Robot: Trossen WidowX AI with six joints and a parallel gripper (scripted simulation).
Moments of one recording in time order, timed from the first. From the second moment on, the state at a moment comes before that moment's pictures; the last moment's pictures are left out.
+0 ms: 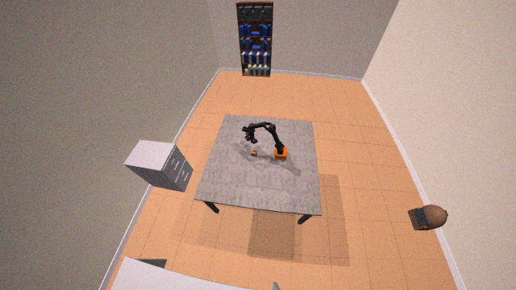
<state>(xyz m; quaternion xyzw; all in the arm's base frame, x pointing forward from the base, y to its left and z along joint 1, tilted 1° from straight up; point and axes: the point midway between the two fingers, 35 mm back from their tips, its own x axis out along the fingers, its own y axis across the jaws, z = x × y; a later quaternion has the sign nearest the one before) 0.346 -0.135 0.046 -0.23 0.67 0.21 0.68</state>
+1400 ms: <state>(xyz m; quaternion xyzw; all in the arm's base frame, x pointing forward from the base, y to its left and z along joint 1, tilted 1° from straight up) 0.309 -0.015 0.094 -0.23 0.67 0.21 0.68</state>
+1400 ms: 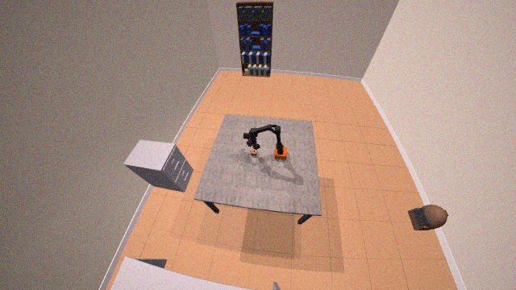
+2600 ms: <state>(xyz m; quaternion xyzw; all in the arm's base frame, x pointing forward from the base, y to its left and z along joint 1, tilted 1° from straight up) 0.310 -0.015 0.042 -0.23 0.67 0.21 0.68</state>
